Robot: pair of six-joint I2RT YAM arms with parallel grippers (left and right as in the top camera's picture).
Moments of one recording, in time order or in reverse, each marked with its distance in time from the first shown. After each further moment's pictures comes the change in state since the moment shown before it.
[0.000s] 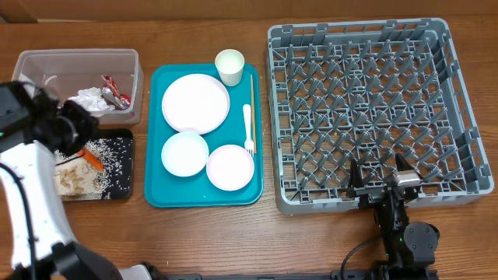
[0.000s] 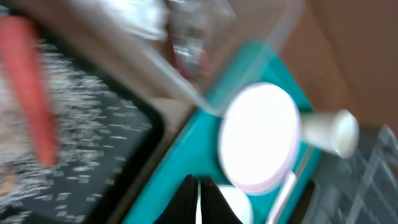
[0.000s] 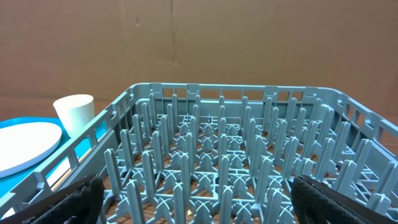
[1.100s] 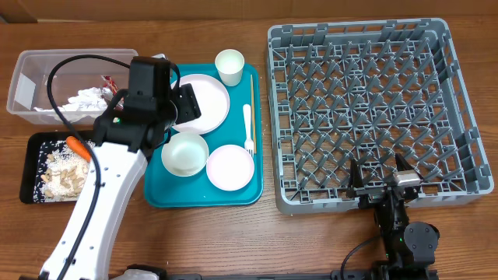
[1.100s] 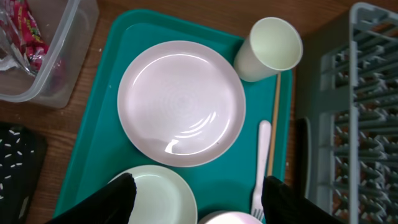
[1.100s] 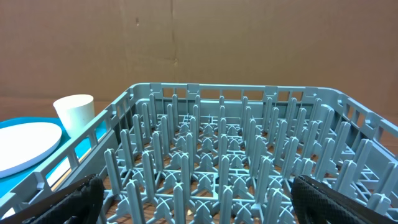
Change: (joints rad) left arm -0.689 -0.072 0.009 0.082 -0.488 -0.073; right arm 0.000 0.000 0.000 0.000 0.000 0.000
